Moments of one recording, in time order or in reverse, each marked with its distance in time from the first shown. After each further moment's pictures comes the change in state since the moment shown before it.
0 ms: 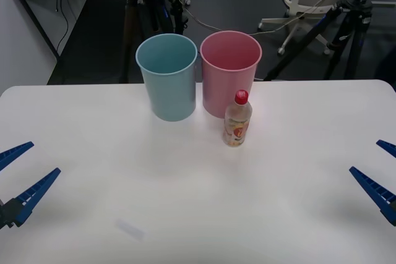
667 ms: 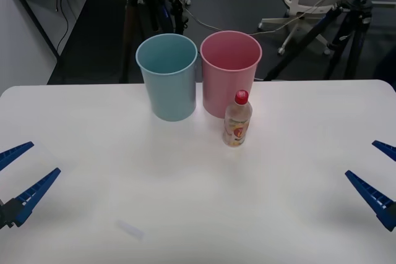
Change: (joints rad) right arm 0.007 0.022 0.012 -0.001 -0.019 -0.045 0.096; left arm 0.000 0.000 0.000 0.000 0.000 0.000 0.000
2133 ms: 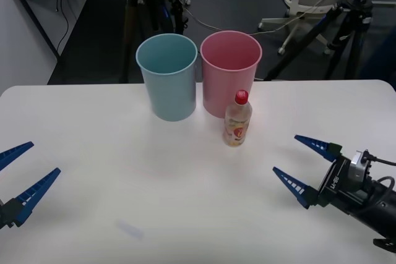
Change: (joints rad) right arm -0.331 -0.149 0.545 0.410 -0.197 0.161 0.396; left arm 0.000 0.000 0.000 0.000 0.000 0.000 0.000
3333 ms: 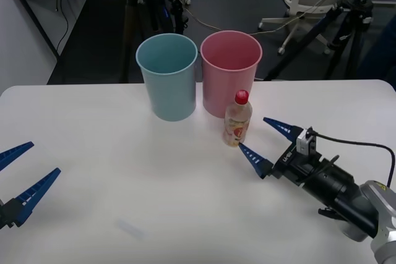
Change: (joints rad) right arm -0.213 0.203 0.002 0.202 0.110 0.144 0.070; left arm 0.000 0.000 0.000 0.000 0.000 0.000 0.000
